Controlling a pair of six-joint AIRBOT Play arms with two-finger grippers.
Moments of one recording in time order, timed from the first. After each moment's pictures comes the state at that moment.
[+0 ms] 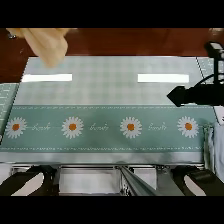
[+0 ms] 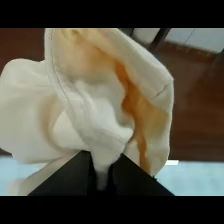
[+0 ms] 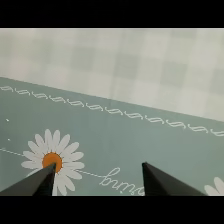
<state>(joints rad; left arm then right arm) 0.02 -1.10 1.59 1.06 -0.70 -1.44 0.14 -0.79 1.06 -1.36 1.24 1.57</state>
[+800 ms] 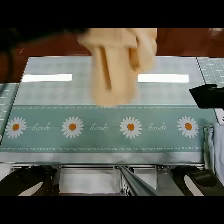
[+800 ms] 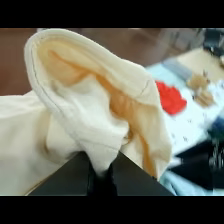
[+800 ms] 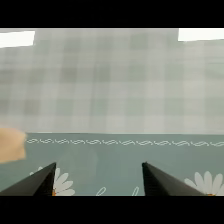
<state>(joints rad) -0.60 -1.02 1.46 0.97 -0.72 -1.43 0.14 -0.56 1.06 -1.52 1.23 1.78</state>
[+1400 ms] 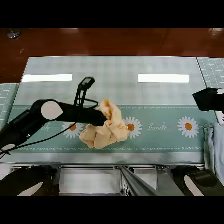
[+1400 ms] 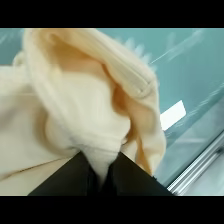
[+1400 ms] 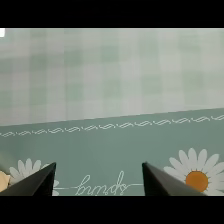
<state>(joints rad) -0.56 -1.06 0.76 0.95 -0.86 -1.44 0.14 -0.56 1.01 -1.60 1.26 1.86</state>
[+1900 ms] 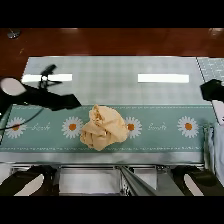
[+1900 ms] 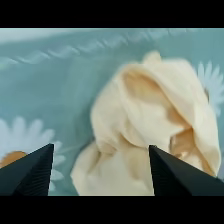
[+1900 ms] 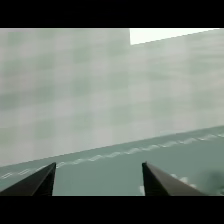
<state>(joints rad) -0.07 -1.06 0.92 1.01 -1.16 -1.43 0.02 -0.60 0.97 -1.74 1.14 1.91</state>
